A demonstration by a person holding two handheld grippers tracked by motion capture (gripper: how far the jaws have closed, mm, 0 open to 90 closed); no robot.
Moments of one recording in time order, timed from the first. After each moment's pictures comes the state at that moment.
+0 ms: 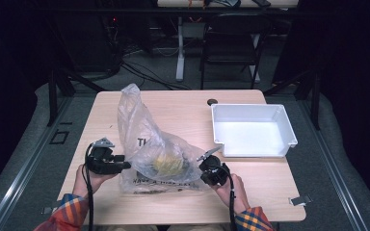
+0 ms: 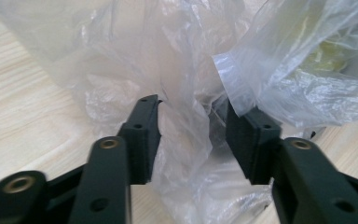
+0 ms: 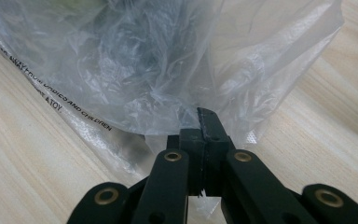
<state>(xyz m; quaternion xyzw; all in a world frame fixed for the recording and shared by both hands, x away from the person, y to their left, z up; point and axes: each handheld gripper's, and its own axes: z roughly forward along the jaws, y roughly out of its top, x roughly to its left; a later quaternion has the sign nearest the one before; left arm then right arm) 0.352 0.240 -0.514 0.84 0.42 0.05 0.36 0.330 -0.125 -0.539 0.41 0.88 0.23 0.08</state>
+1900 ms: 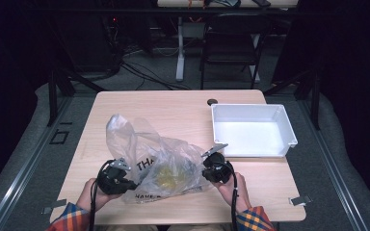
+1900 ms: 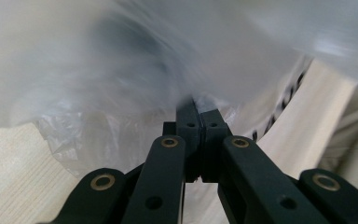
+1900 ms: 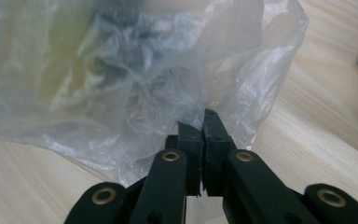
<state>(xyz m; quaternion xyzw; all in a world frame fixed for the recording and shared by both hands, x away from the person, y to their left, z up) 0.311 0.208 -0.532 0.91 0.32 0.01 0.27 0.332 -0.134 -0.529 0.43 0.86 0.27 0.08</state>
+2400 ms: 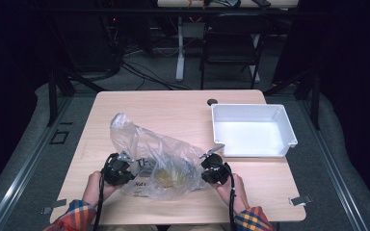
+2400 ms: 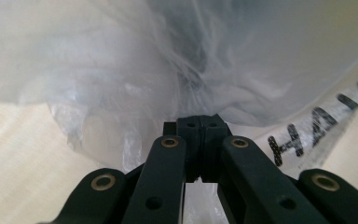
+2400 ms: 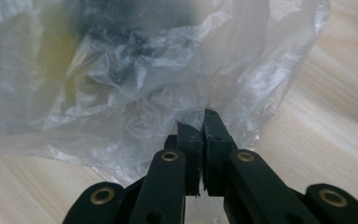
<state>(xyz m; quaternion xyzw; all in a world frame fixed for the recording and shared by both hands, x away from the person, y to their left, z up) 0.346 0.208 -0.549 0.90 0.36 0.07 0.24 0.335 -0.129 -0.543 0.44 0.86 0.25 0.06</state>
